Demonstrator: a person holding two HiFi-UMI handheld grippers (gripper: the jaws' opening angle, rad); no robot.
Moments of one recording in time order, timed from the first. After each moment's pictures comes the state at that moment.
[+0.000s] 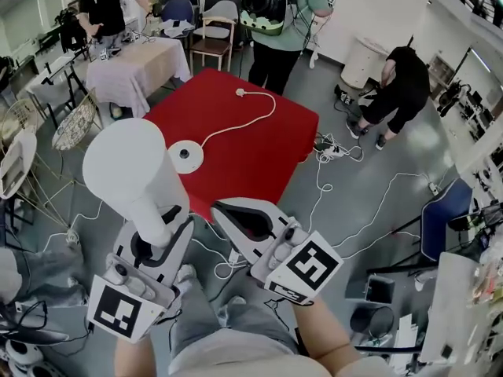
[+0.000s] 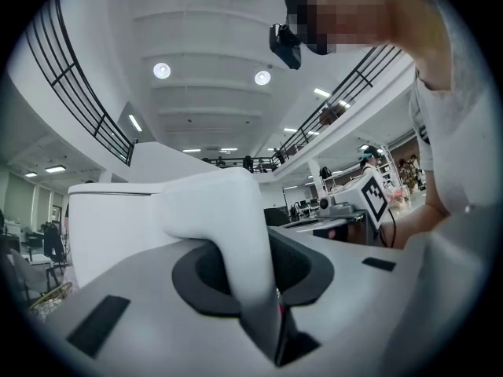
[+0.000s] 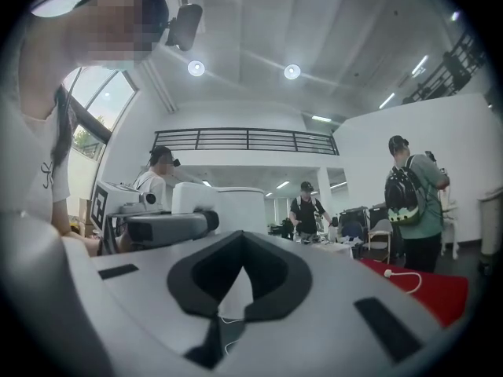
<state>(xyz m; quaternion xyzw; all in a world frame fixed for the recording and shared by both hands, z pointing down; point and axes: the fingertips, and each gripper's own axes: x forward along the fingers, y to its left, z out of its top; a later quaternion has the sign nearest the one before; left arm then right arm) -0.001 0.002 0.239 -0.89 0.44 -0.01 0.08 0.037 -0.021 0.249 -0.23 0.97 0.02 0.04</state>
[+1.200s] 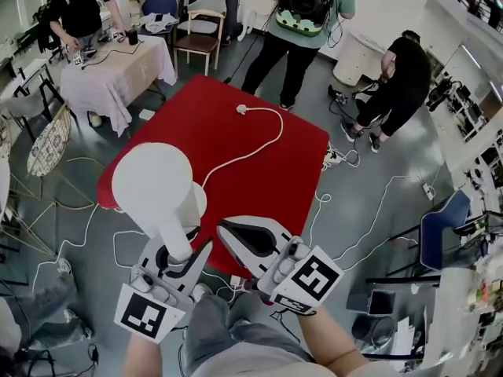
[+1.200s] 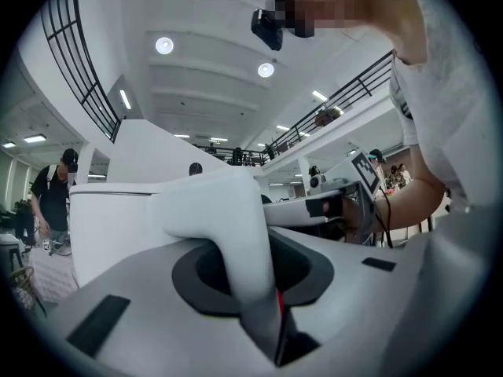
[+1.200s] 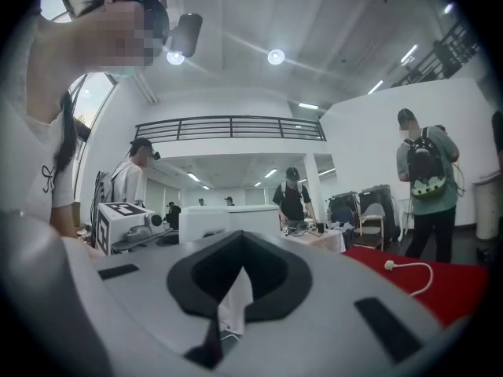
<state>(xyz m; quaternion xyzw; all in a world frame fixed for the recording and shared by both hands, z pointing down) -0.031 -0.188 0.331 -0.93 0.37 -0.03 0.05 -0.010 -0.203 0.308 -0.26 0.96 -0.02 0.01</state>
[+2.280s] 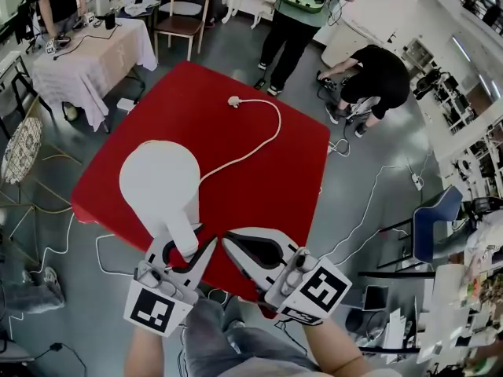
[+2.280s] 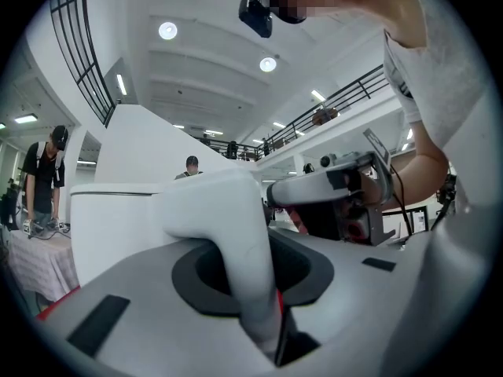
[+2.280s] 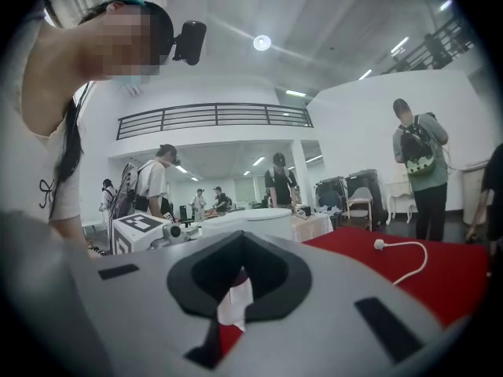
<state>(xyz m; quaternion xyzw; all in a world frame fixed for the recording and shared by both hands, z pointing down) -0.024 -0.287 0.402 -0.94 0.33 -0.03 0.05 -0.010 -0.275 0.364 -0.30 0.95 -0.07 -0.02</state>
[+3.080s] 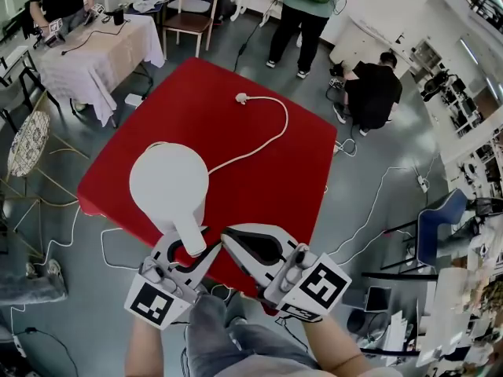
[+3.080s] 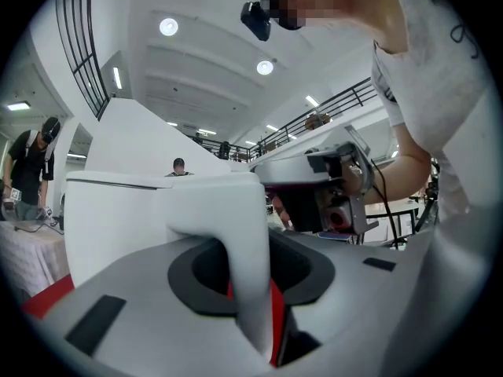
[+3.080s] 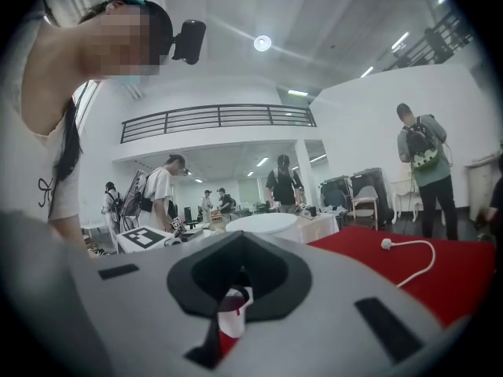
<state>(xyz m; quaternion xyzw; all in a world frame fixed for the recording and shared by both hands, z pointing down) -0.021 -0.269 0.421 -0.96 0.29 -0.02 0.05 -0.017 -0.271 0.364 -0.28 0.96 -0.07 -0.02</state>
